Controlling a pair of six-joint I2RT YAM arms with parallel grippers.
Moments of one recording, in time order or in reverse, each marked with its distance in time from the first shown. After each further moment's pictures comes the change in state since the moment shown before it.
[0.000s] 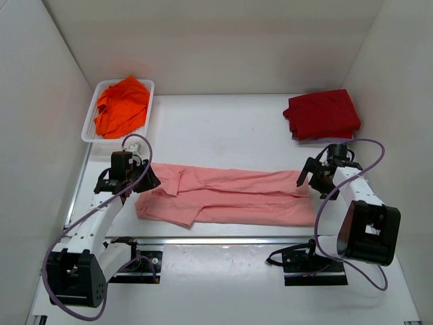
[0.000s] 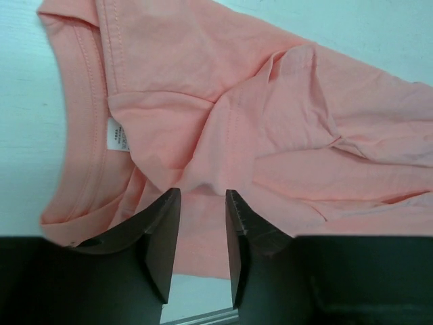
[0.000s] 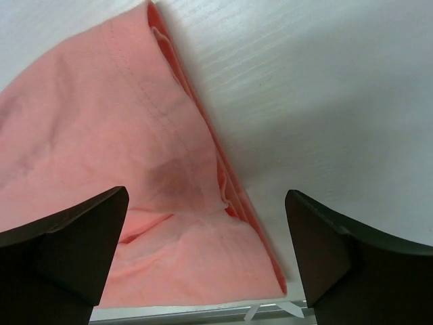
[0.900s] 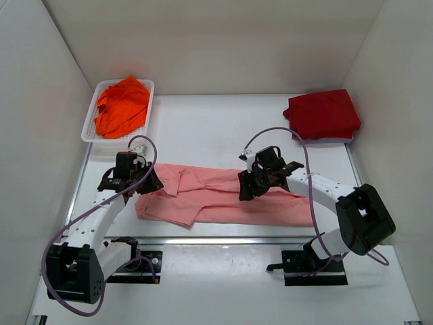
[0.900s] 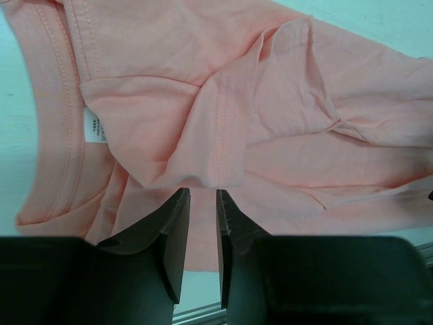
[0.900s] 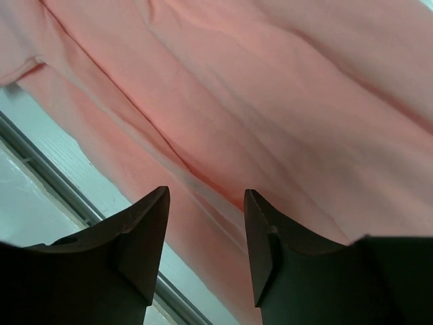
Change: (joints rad) left arm -0.045 0.015 -0.011 -0.001 0.009 -0.013; right arm 0.751 0.087 0.019 0.261 -0.322 -0.188
